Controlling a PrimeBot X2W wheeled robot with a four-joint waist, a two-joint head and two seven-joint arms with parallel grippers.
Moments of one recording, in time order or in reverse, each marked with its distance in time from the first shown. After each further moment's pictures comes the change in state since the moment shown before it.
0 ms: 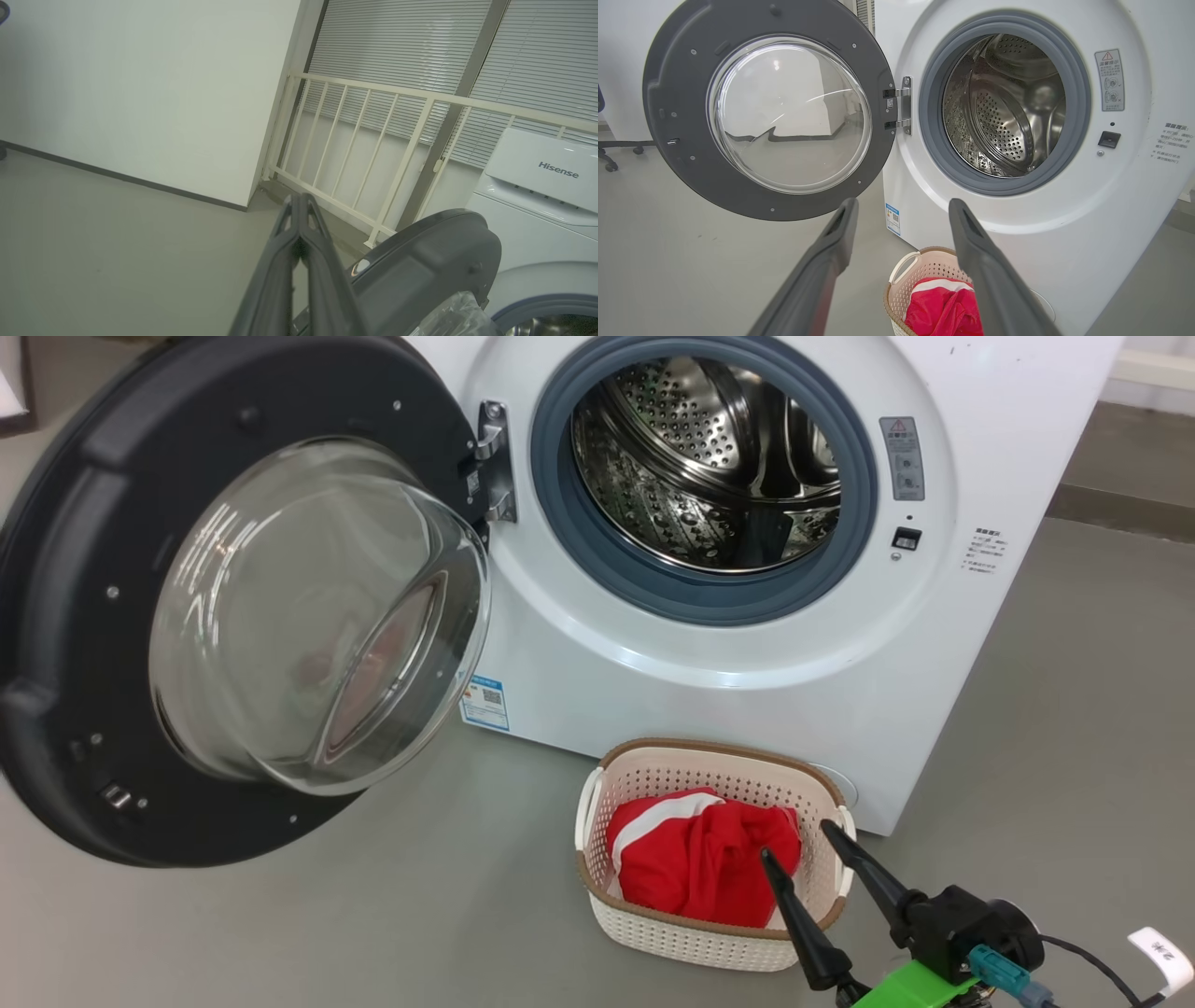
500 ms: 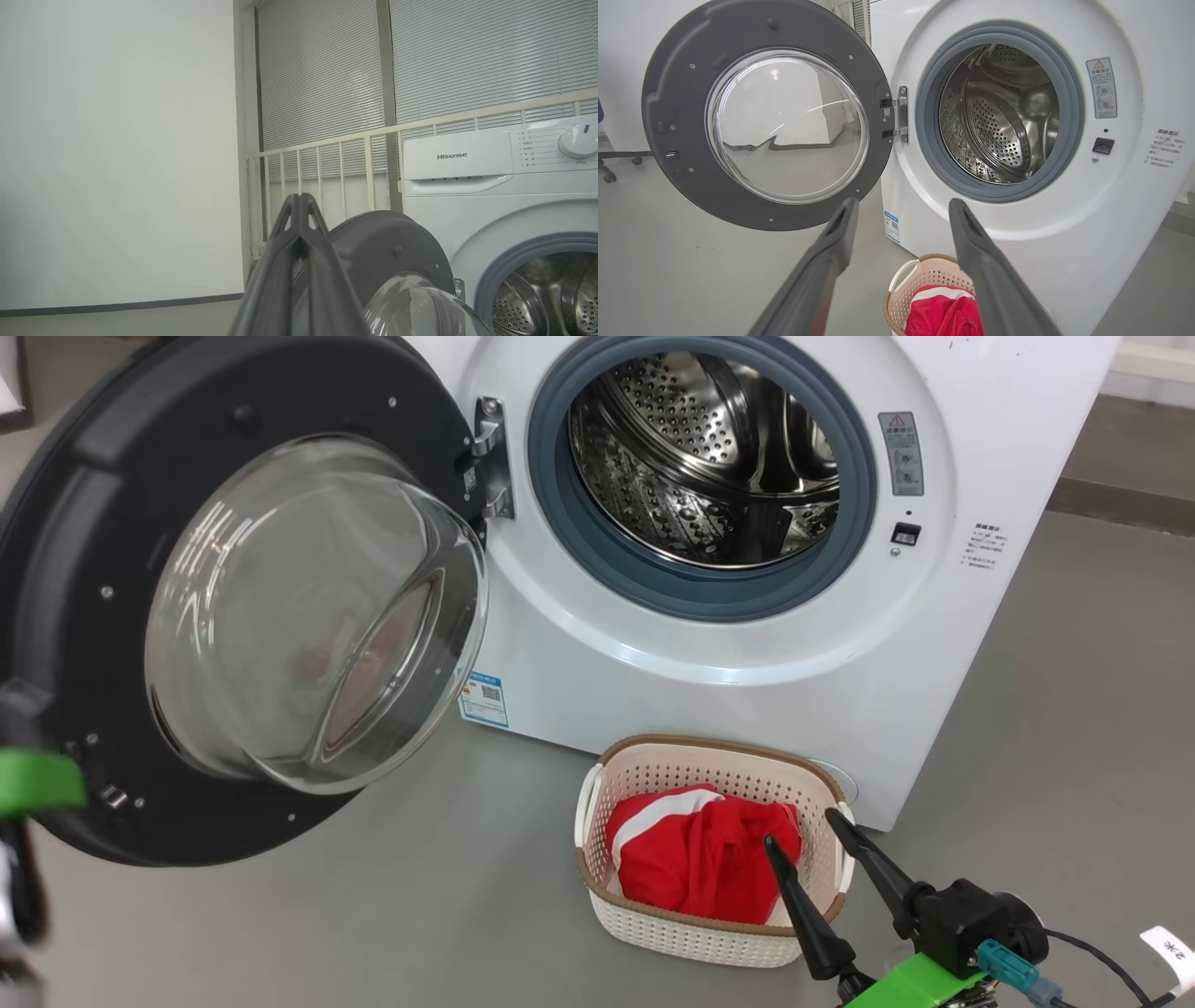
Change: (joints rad) left arm 0.415 -0.043 -0.085 -0.615 0.197 0.064 -0.094; right arm 0.000 0.010 -0.014 -0.027 0.000 0.000 0.000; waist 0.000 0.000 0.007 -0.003
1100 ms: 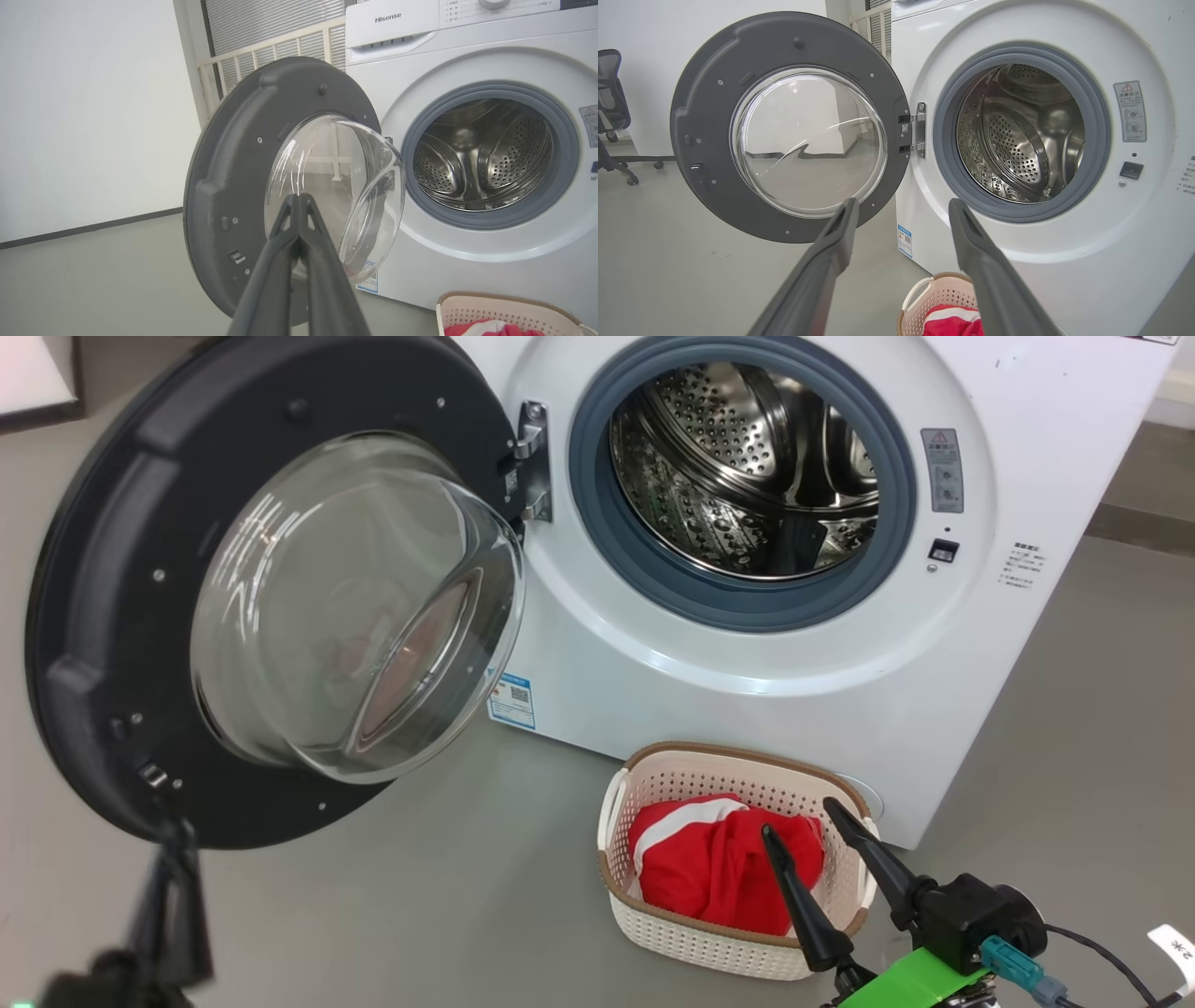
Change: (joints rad) left arm 0.475 -0.134 -0.139 -0.173 0.095 -0.005 0.026; right arm 0.000 0.008 -0.003 -0.029 0.003 0.000 0.000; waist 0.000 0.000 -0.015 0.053
